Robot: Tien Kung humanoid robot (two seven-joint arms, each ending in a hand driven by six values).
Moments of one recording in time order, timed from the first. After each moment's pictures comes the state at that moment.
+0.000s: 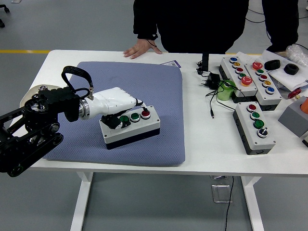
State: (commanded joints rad) left arm -0.80 0.43 -0.69 -1.28 2.09 -0.28 -0.16; right arm 0.05 -0.09 0.98 0.18 -0.96 -0.24 -0.19
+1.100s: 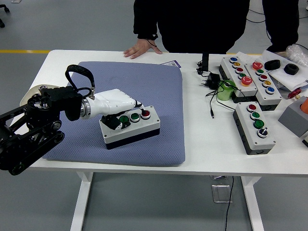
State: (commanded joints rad) left arm -0.80 0.43 -0.72 -1.30 2.09 -0.36 -0.13; right arm 0.04 -0.09 0.97 0.18 -0.94 -0.24 -0.19
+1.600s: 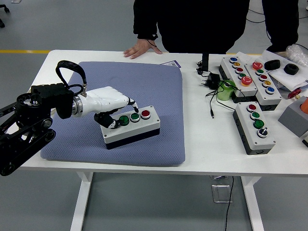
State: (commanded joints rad) left arm -0.78 0.47 -0.75 -1.34 2.09 -0.41 -0.13; right arm 0.04 -0.09 0.97 0.18 -0.94 -0.24 -0.19
